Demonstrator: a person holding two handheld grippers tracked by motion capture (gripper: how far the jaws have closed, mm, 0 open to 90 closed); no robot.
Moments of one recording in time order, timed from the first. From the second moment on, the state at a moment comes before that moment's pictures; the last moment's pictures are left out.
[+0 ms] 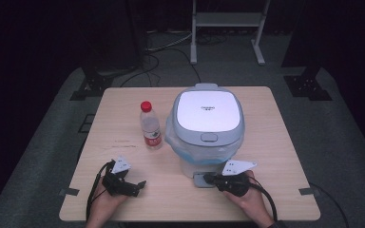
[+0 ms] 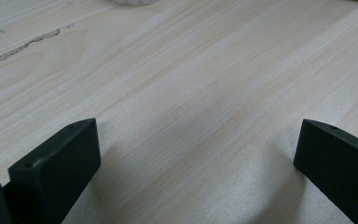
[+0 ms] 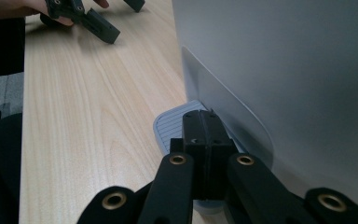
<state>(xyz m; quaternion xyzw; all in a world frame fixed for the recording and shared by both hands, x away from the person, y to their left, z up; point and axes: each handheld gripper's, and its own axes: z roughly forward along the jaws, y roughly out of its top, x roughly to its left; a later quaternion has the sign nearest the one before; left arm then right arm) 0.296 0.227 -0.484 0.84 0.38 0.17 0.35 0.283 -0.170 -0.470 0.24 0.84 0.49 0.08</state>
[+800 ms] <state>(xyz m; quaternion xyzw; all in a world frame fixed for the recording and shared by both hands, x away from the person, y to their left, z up) 0.296 0.227 -0.484 0.84 0.38 0.17 0.35 0.283 -0.168 -0.476 0.23 0.84 0.49 0.10</state>
